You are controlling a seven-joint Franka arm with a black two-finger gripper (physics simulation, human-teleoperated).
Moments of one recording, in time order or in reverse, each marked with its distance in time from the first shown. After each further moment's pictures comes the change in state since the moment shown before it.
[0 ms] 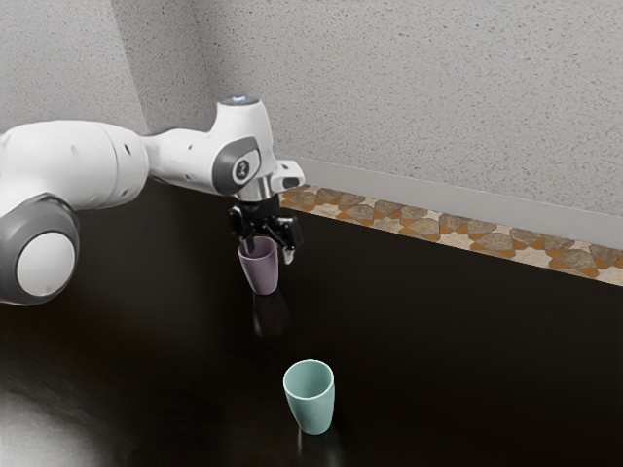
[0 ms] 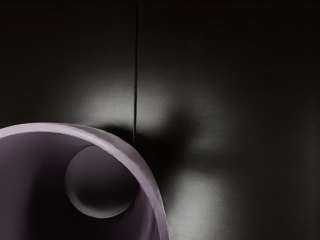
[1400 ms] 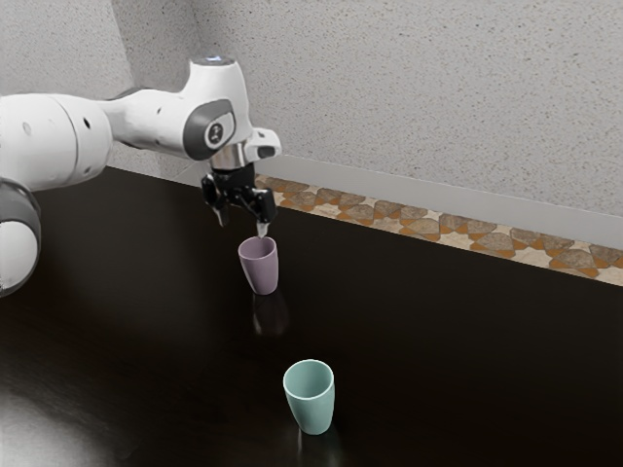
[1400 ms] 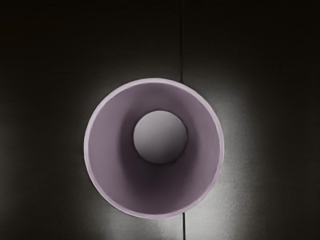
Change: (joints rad) arm 0.000 -0.144 0.038 -0.039 0.031 -0.107 0.054
